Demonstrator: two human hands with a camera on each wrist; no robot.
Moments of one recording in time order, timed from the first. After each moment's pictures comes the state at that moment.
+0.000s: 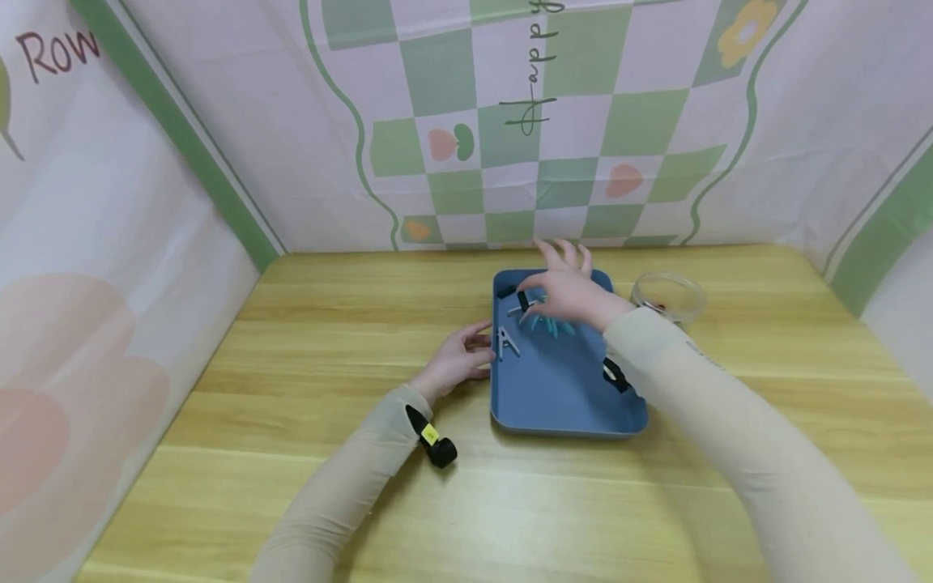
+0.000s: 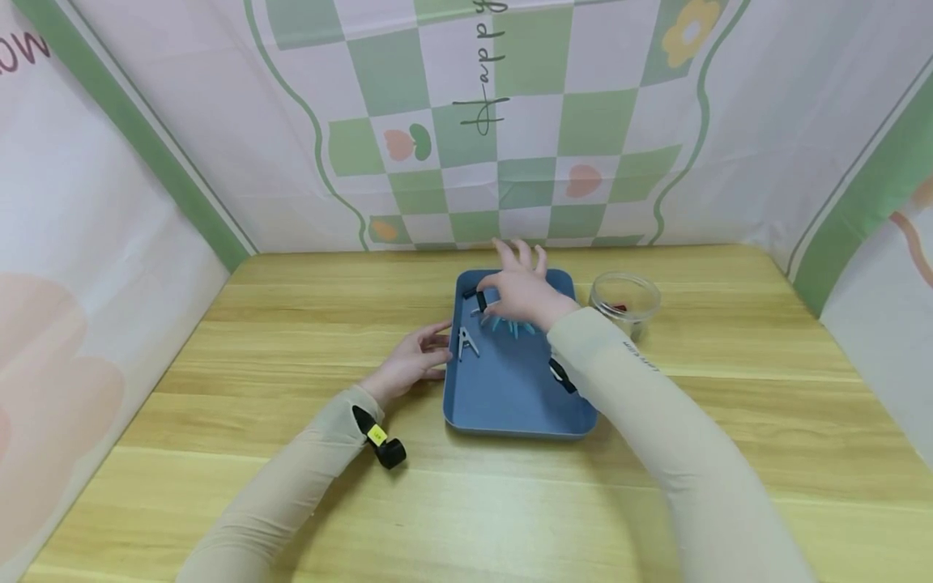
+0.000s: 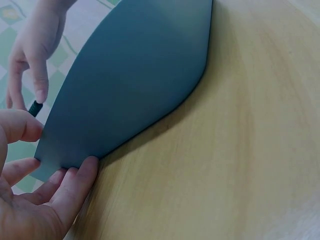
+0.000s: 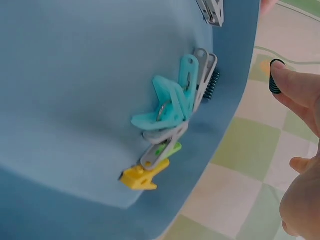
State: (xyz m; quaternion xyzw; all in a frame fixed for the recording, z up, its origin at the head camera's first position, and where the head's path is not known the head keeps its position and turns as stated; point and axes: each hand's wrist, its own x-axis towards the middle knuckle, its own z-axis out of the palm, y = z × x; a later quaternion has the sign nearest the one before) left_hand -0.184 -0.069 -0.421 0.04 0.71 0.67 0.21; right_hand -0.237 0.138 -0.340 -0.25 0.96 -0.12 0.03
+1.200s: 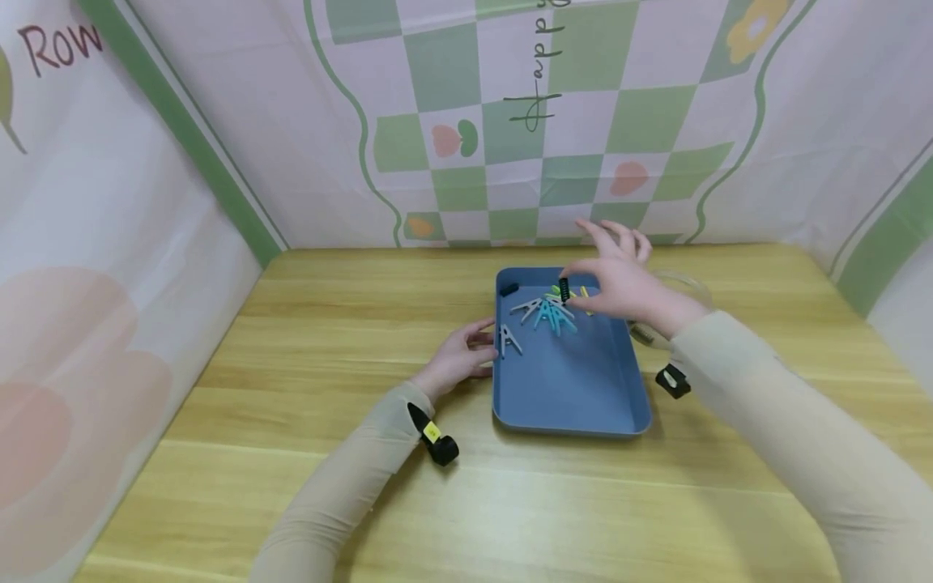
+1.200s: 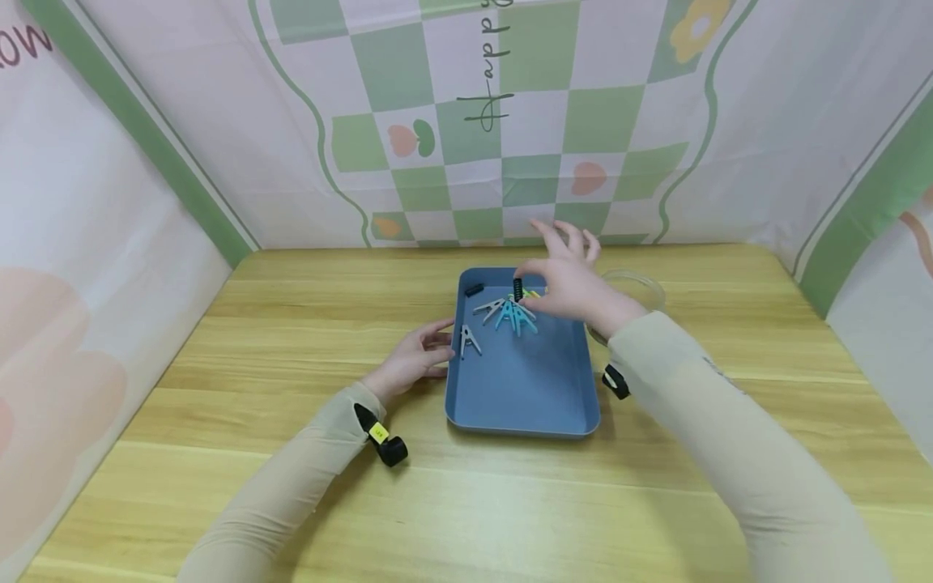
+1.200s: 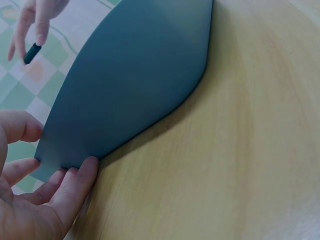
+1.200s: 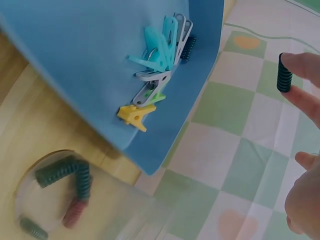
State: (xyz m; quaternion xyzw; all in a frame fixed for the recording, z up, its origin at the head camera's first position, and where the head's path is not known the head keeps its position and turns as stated) left_hand -0.186 -0.070 -0.425 0.04 0.72 0.66 0.21; right_hand -0.214 0.185 -0.310 -0.26 0.95 -0.16 -0.04
